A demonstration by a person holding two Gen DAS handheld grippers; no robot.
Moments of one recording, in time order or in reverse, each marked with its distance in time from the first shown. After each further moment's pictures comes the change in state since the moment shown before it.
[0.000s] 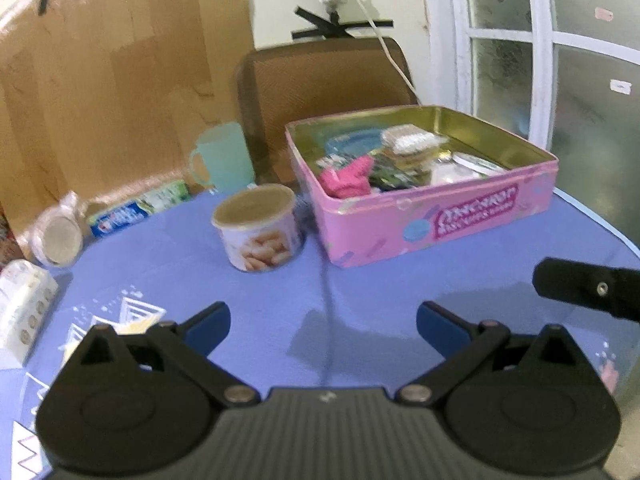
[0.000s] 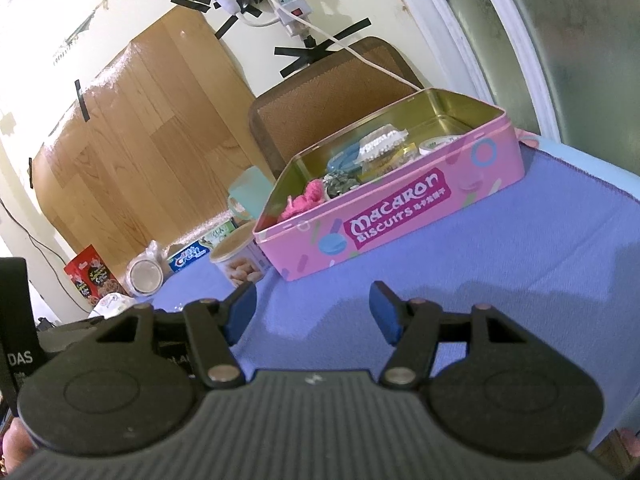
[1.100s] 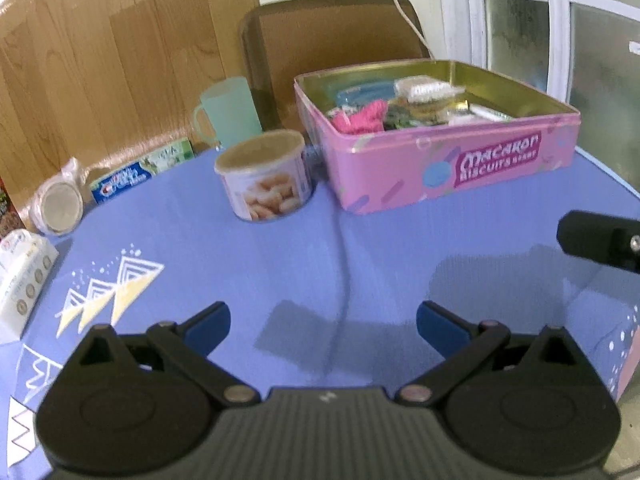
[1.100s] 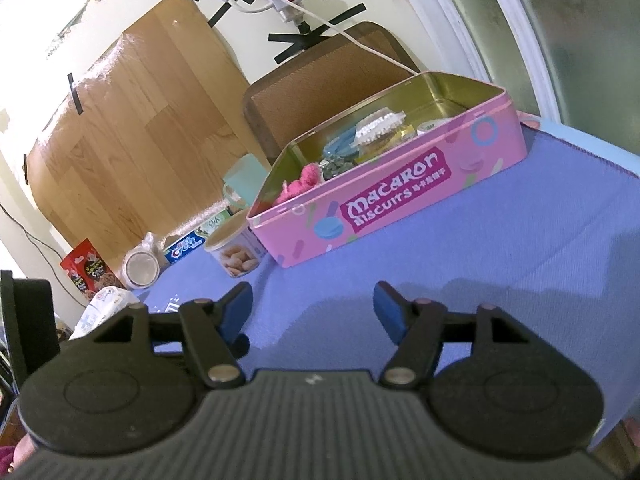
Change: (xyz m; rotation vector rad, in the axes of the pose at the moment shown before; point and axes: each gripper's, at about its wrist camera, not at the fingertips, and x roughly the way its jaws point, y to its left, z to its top) left arm 0.025 0.005 -0.021 0.005 0.134 0.007; right arm 0.010 -0.005 -0.004 0.017 0.035 -0.001
